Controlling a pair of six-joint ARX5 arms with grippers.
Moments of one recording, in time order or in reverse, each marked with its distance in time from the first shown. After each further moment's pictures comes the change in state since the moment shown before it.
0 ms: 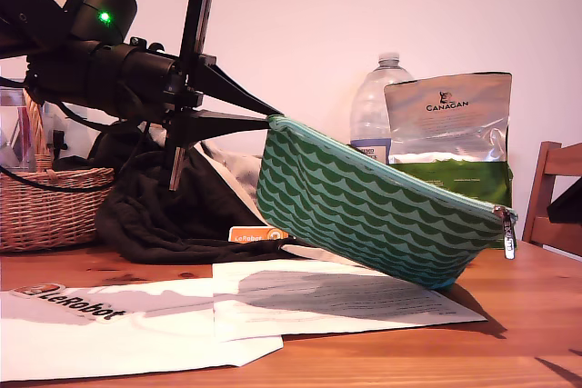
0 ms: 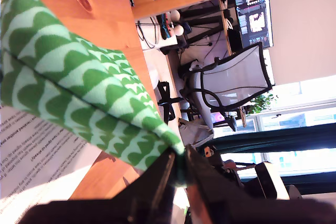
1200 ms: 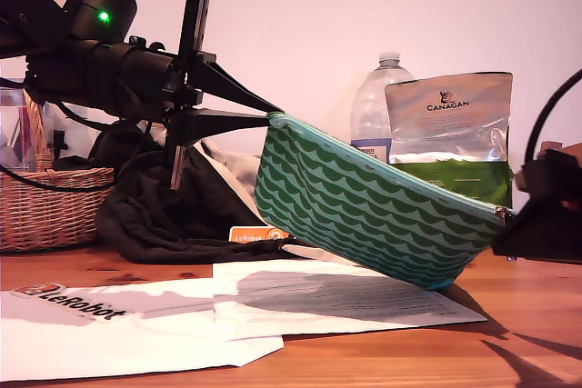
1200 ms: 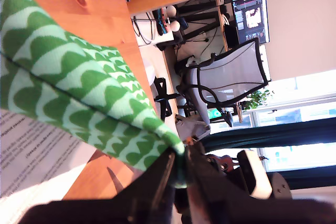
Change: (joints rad) left arm 0.000 0.000 0.000 0.000 0.030 0.000; right arm -0.008 0.641 0.000 0.621 -0.025 -0.001
